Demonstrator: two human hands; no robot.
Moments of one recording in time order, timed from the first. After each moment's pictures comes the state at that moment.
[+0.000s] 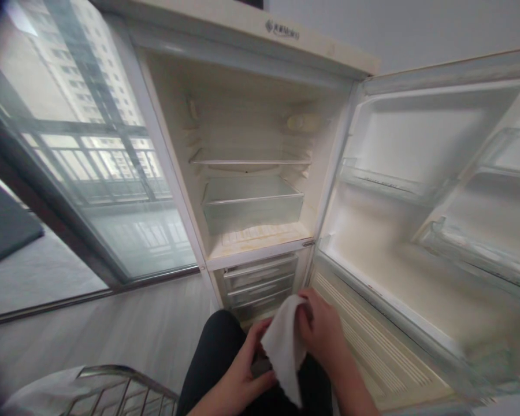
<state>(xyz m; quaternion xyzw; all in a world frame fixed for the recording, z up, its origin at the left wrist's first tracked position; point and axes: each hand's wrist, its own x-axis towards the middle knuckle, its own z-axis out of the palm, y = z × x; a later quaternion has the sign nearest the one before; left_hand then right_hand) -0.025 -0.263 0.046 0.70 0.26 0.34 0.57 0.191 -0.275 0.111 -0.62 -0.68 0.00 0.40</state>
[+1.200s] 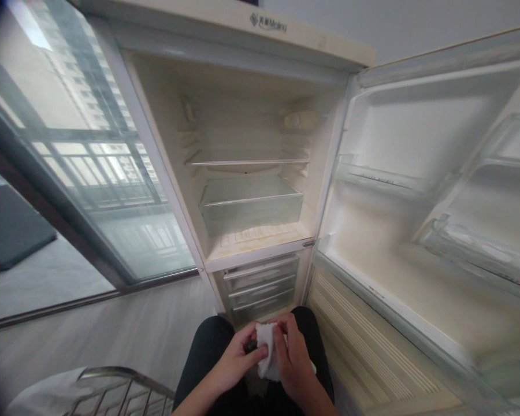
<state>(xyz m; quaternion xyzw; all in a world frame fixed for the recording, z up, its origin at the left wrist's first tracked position) -0.017 -0.225 0.016 0.63 0.29 0.32 0.64 0.150 -0.285 0.037 -0.54 -0.57 0.30 0.55</state>
